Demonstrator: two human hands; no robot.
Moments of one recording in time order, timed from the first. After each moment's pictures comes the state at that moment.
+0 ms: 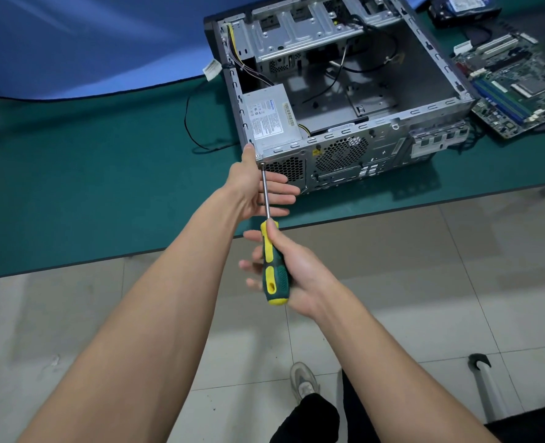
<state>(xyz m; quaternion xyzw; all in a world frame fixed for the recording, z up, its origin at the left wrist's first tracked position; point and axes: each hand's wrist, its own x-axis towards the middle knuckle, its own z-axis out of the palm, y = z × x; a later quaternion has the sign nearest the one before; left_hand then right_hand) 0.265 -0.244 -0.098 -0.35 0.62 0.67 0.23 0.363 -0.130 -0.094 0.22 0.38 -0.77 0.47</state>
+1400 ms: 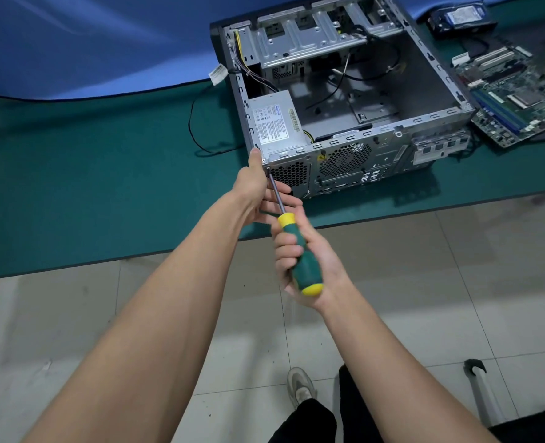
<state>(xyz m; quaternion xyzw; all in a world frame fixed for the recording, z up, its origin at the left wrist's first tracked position) 0.264 -0.249 -0.108 -0.34 0.65 0.63 0.25 0.348 -0.129 -0.096 0.24 0.20 -0.83 0.46</state>
